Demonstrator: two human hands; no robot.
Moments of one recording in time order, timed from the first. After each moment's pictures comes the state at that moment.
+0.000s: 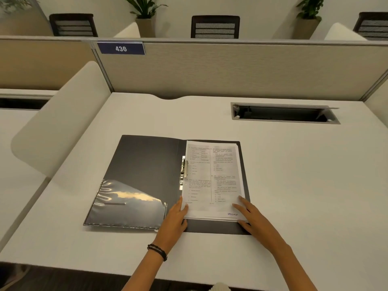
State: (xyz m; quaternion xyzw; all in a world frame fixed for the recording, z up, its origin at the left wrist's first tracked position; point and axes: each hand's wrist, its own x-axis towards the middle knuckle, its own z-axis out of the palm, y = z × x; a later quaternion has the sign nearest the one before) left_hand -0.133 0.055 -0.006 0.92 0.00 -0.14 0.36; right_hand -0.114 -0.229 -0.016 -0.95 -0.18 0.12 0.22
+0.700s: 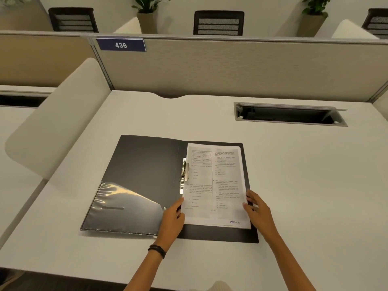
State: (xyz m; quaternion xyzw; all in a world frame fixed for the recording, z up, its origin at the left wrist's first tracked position) left_hand -0.113 0.052 0.008 0.85 0.14 -0.12 0.49; right_hand -0.076 -0.207 0.000 -0.84 0.11 0.10 0.52
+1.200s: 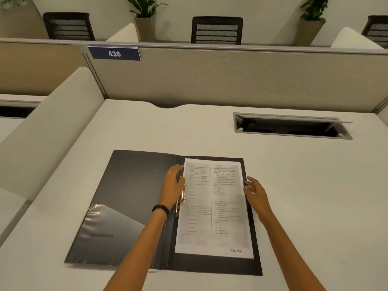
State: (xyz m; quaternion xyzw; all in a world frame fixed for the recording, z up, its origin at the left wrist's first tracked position) left_hand 0.041 0.058 0.041 0.86 0.10 -0.02 0.50; right_hand 0.033 -0.199 0.026 -0.82 0.16 0.08 0.55
